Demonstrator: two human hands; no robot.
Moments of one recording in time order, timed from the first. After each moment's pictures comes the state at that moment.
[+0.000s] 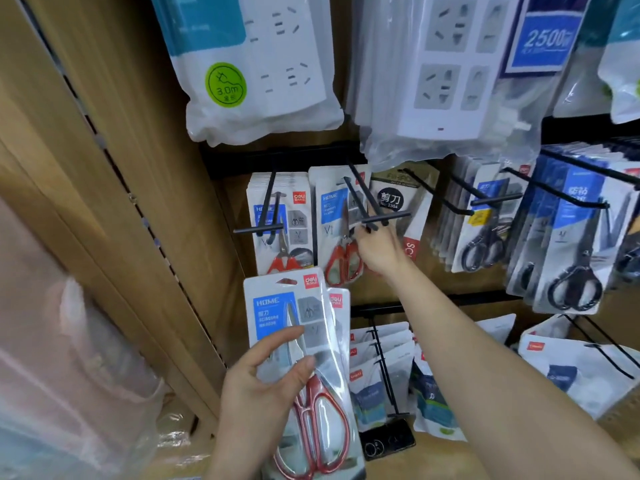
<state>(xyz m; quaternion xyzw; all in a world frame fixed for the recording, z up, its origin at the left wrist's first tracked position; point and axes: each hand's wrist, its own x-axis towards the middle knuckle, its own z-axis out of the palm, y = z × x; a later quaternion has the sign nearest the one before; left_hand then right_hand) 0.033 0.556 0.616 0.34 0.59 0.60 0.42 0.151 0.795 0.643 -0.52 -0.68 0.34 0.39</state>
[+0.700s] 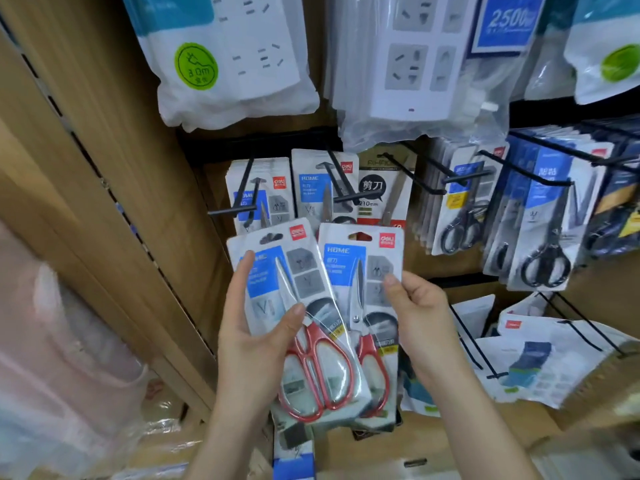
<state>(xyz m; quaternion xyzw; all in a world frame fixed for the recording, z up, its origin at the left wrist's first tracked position) 0.050 0.572 0.633 0.39 0.54 0.67 0.32 0.222 0.646 0.622 -0.44 -0.51 0.52 0.52</state>
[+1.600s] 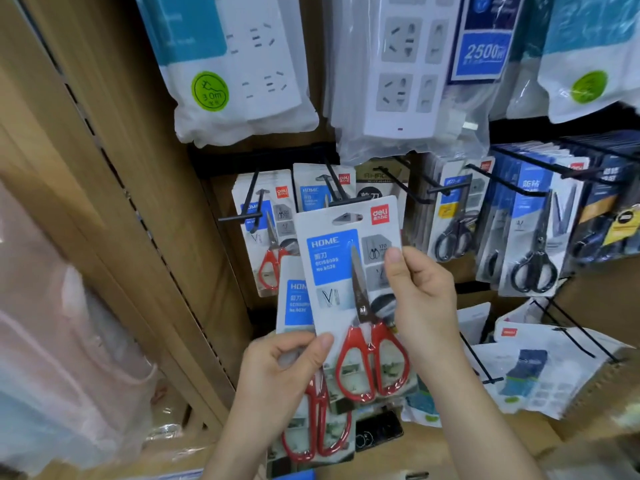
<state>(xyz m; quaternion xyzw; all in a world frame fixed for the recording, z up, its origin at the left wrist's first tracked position) 0.070 0.541 0.647 0.48 0.55 0.54 0.41 0.219 0.631 0.663 -0.38 -0.57 0.40 0.61</state>
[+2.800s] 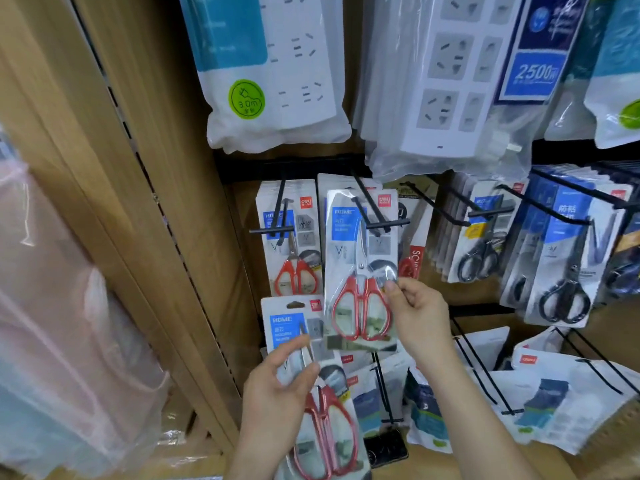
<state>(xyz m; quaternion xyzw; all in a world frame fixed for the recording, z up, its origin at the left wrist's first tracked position) 0.045 0.558 0.599 0.37 0.68 0.52 0.36 0.207 0.689 0.613 -0.49 -0.61 0.38 0.49</state>
